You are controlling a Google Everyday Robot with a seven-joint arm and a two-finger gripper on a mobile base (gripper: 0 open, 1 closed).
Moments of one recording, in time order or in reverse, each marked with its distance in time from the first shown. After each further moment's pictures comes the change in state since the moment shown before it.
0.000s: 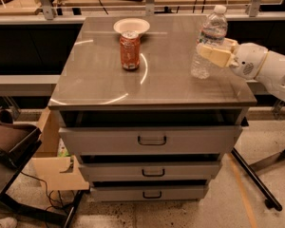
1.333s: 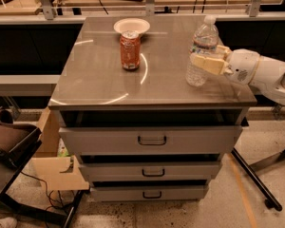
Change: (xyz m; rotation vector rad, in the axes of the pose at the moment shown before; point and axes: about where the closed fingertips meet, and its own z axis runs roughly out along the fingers) arm 0.024 0.015 0.009 -0.073 0.042 -0.031
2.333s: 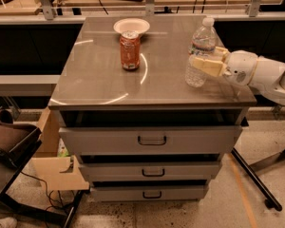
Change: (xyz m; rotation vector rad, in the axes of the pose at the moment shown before) arm 0.013 0.000 0.001 -0.013 0.032 -0.006
